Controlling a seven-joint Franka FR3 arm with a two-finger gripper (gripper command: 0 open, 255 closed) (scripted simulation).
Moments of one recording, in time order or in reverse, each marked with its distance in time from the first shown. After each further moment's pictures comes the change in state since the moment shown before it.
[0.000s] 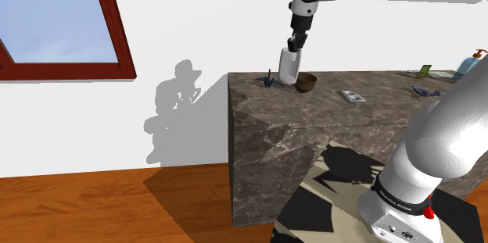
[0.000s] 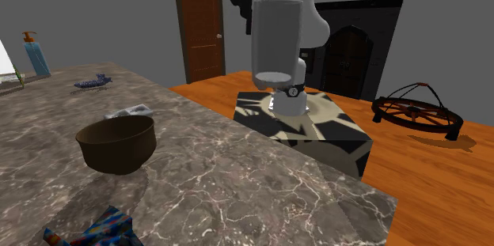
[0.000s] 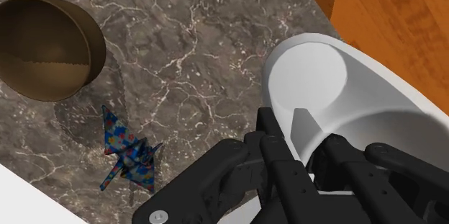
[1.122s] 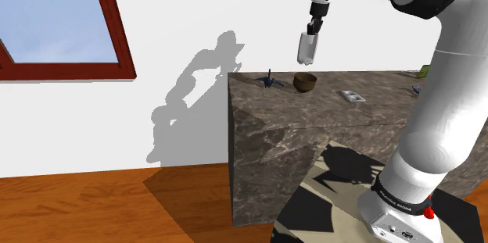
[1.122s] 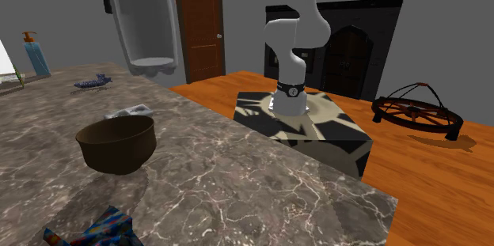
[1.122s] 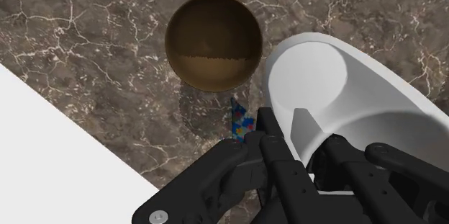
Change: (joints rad) arm -0.176 0.401 -0.210 0.523 0.165 -0.143 -0.418
